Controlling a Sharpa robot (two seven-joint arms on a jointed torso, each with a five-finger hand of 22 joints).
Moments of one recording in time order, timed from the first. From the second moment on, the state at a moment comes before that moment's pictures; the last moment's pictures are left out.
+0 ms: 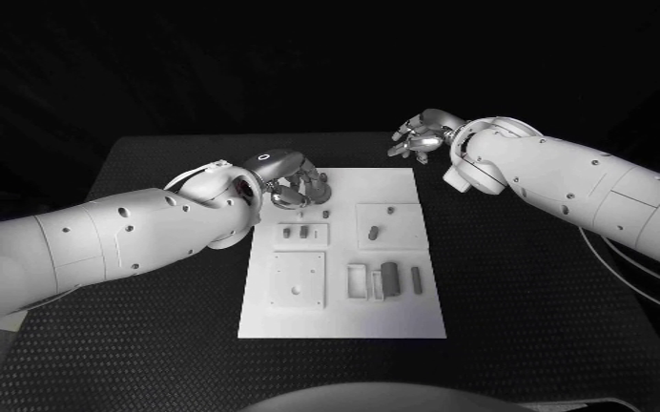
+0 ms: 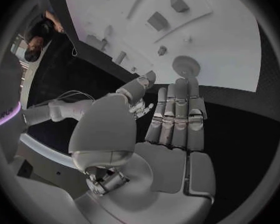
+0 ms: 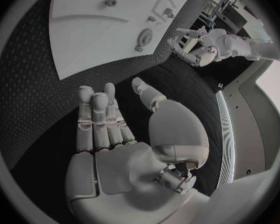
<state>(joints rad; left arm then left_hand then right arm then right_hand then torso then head) 1.27 -0.66 -0.22 1.33 -1.39 -0.40 0.01 1.16 -0.19 0.59 -0.28 0.12 0.92 0.11 0.19 0.68 1.07 0.10 0.15 0.36 1.00 0.02 0.77 0.63 0.01 1.05 -0.07 0.07 1.06 1.24 -0.58 0.01 1.01 -1.03 -0.14 -0.09 1.01 -0.10 0.51 -0.22 0.09 0.67 0.18 0.20 0.44 0.92 0.12 0.68 0.54 1.03 0.01 1.25 0.75 0.22 1.02 0.05 0.83 1.31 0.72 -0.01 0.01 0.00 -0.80</state>
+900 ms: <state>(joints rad) 1.24 -0.54 -0.24 1.22 -1.62 -0.40 0.03 1.19 -0.18 0.54 -0.26 0.12 0.93 0.12 0.19 0.58 1.15 0.06 0.07 0.34 1.33 -0.05 1.12 0.82 0.04 1.42 -0.15 0.32 1.31 1.24 -0.58 0.01 1.01 -1.03 -0.14 -0.09 1.01 -0.10 0.51 -0.22 0.09 0.67 0.18 0.20 0.45 0.92 0.11 0.68 0.54 1.03 0.01 1.25 0.75 0.22 1.02 0.05 0.83 1.31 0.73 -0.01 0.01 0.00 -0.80</state>
